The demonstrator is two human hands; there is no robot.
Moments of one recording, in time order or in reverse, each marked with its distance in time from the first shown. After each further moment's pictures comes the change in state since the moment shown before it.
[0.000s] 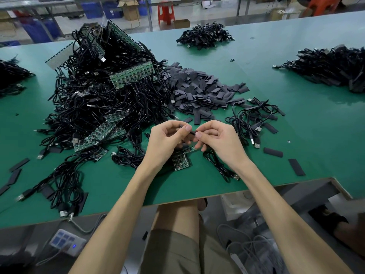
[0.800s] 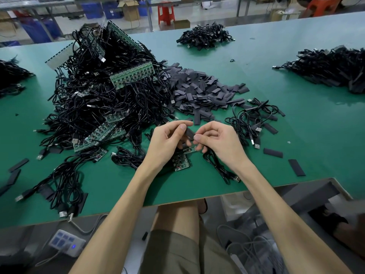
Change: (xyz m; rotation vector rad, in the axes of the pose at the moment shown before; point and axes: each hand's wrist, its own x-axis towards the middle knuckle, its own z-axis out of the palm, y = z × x) left_hand 0.001 -0.003 0.002 0.120 -0.037 0.067; right_hand 0.000 0.003 -0.002 -0.024 0.000 0.002
